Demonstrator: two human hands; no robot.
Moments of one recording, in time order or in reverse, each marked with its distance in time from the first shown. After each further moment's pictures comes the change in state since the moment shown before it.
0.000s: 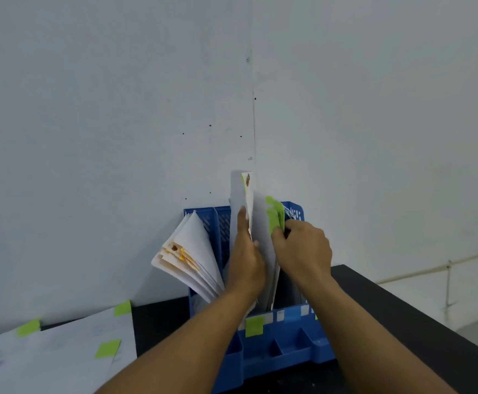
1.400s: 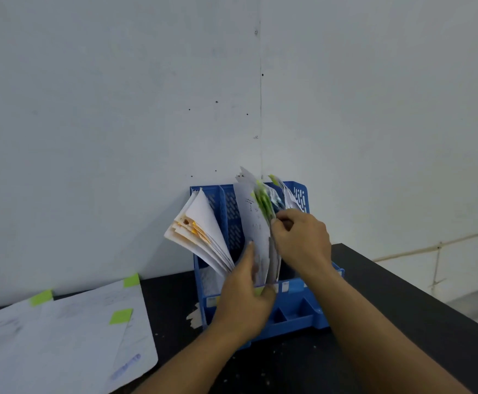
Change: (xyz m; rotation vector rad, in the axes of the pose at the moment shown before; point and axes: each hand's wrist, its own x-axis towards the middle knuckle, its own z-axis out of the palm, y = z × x) left_hand -0.090 -0.019 -0.039 0.145 -0.224 -0.104; right_hand -0.036 -0.007 -0.003 0.181 -0.077 -0.023
